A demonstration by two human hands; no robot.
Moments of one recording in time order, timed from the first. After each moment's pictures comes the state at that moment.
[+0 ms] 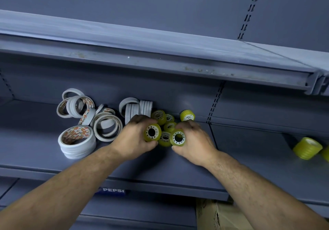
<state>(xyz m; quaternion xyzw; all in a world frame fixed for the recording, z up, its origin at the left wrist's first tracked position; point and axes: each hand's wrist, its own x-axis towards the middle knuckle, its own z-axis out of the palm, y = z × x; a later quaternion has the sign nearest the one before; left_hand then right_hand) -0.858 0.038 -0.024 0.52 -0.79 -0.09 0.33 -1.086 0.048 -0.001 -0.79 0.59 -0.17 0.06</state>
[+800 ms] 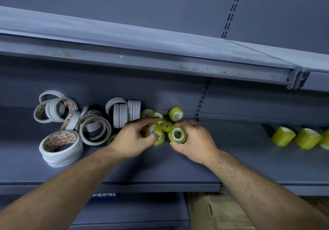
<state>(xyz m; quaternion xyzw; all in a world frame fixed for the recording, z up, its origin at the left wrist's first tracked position) -0.877 0.034 -0.022 0.47 -0.74 -0.28 0.39 -1.099 0.064 0.005 -0.75 0.62 -0.23 0.06</state>
